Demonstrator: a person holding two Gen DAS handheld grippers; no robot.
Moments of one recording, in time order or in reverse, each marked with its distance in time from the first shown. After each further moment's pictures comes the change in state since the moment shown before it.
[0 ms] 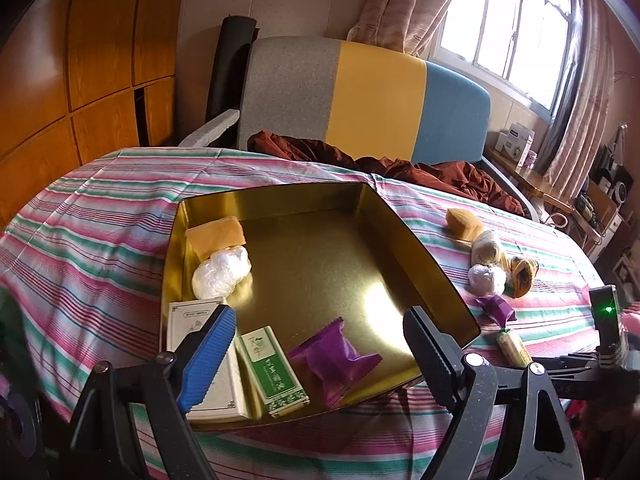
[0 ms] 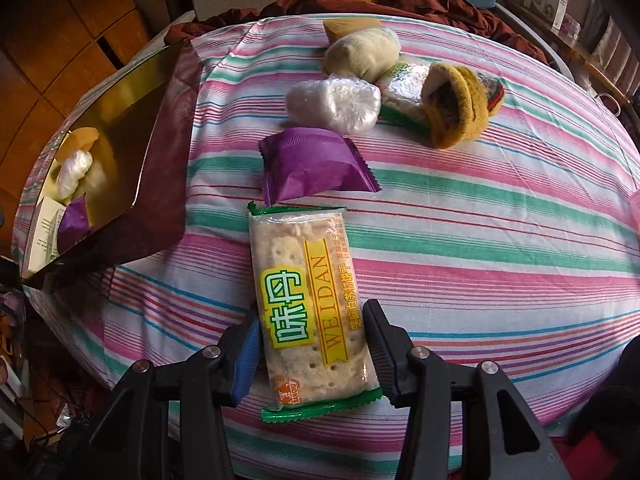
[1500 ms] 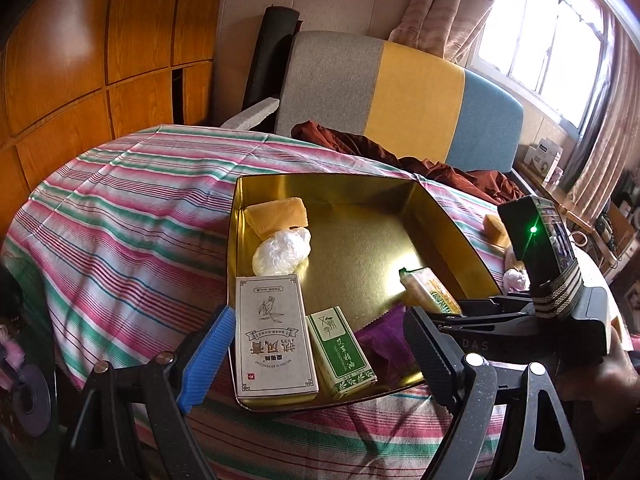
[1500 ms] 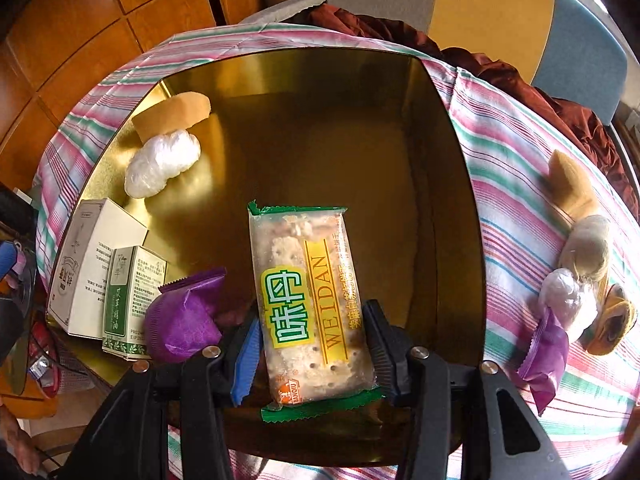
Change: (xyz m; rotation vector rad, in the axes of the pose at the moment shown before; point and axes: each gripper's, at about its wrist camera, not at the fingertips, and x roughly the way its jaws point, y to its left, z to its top) left arm -0.009 0.048 -0.013 -0.088 0.020 0.068; right arm 0.040 0.175 0.075 -0.360 -0.016 0.047
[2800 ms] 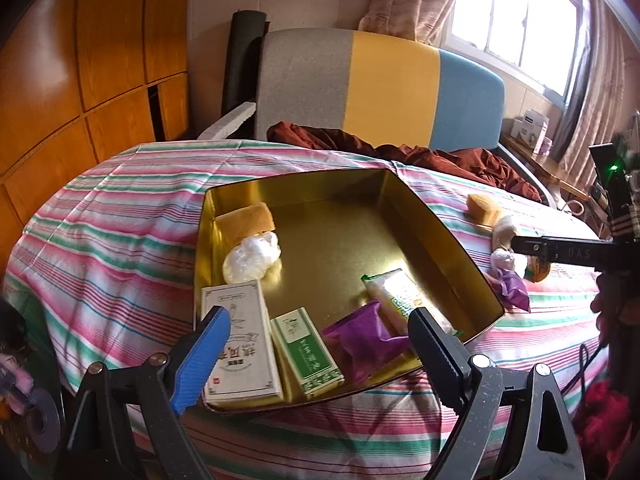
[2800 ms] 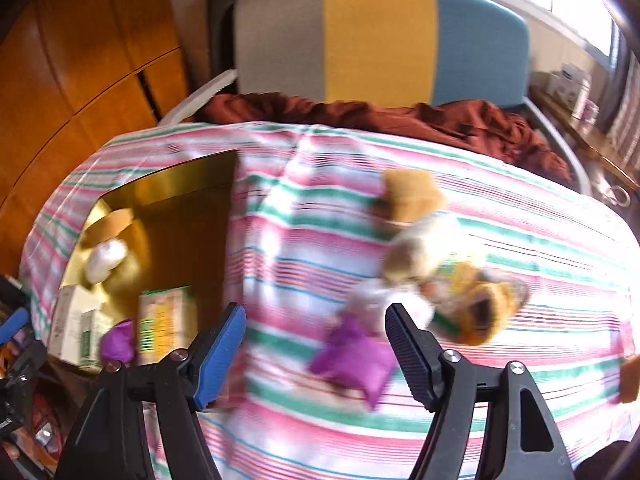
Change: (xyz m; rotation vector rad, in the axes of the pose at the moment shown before) left arm 0.002 -0.039 0.004 0.125 0.018 -0.003; right arm -0.092 -0.130 -0.026 0.244 -0.234 -0.115
